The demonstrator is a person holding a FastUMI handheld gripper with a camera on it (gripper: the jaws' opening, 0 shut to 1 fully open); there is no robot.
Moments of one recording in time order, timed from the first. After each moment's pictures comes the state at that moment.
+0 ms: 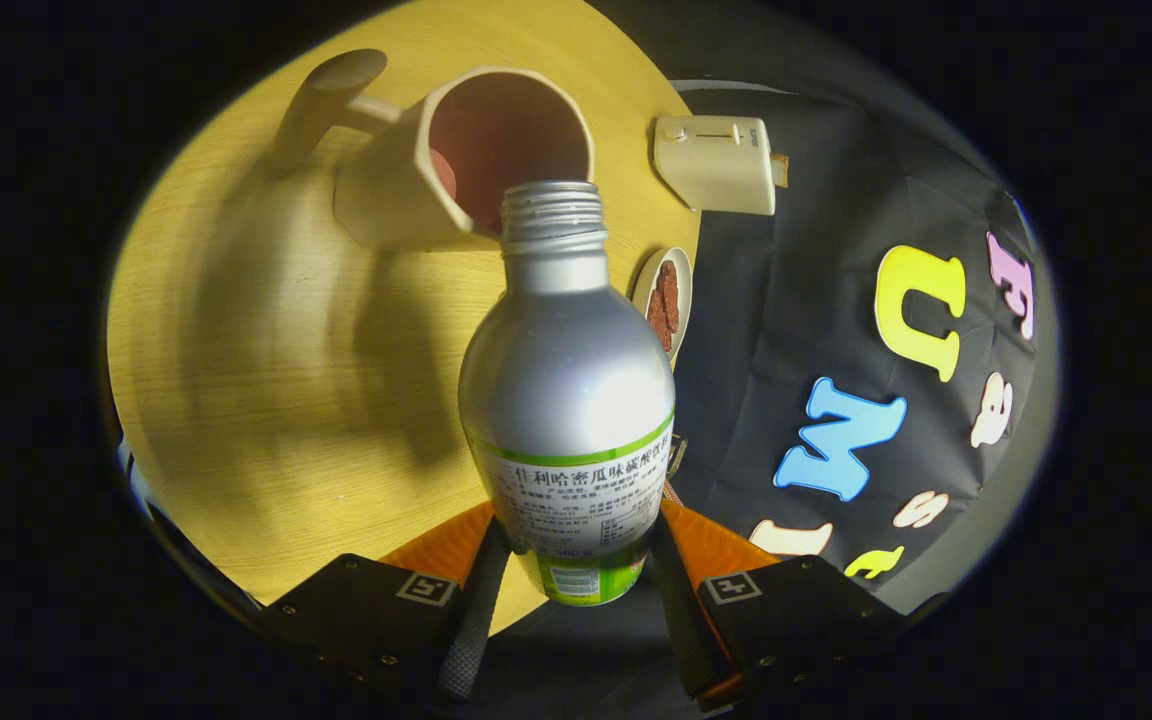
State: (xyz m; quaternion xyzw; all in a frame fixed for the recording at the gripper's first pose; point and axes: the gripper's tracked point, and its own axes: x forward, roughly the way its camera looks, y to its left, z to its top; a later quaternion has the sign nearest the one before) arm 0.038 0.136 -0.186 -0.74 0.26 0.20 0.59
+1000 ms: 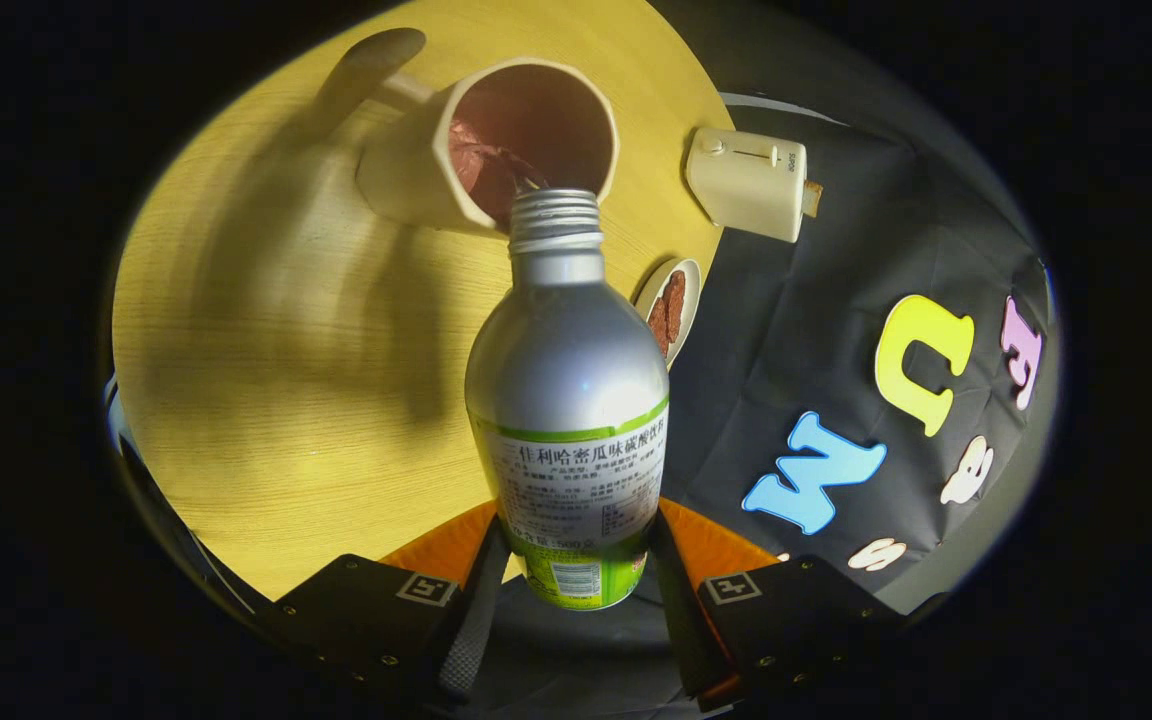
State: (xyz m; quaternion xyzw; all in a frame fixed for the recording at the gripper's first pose) arm 0.049 0.142 -0.171 -0.78 0.24 0.21 0.53
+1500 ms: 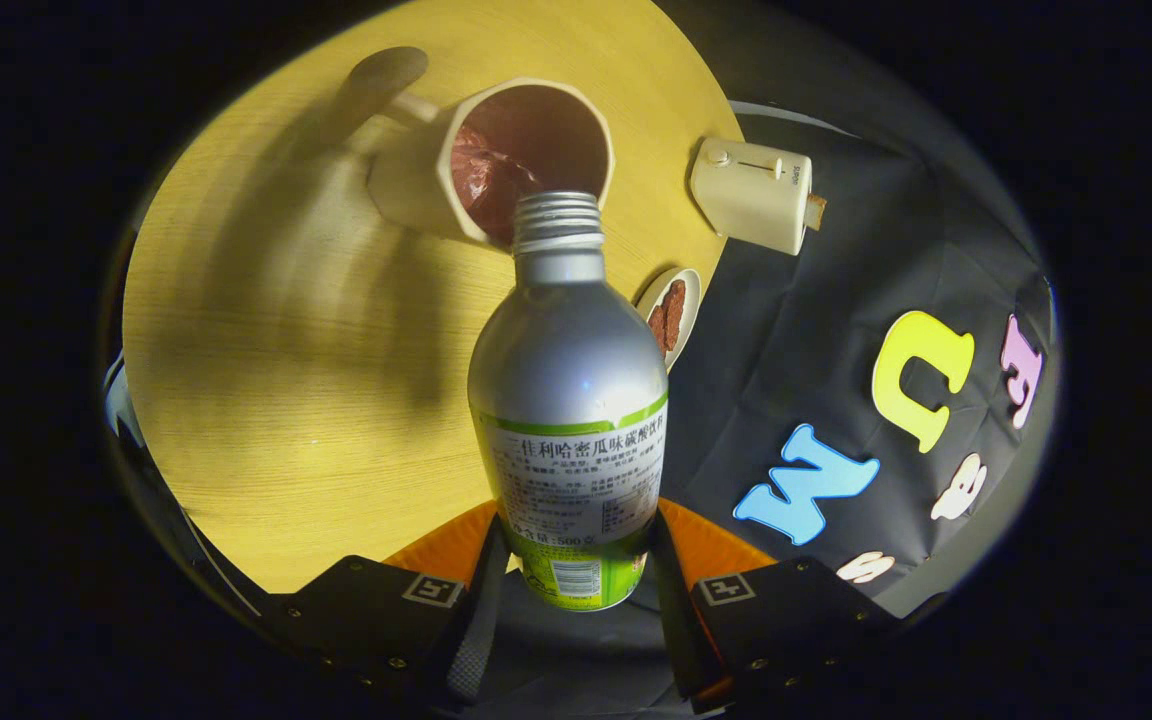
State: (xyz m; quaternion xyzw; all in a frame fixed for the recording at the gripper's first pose) arm 0.048 0.151 -0.159 -0.79 0.23 0.22 0.52
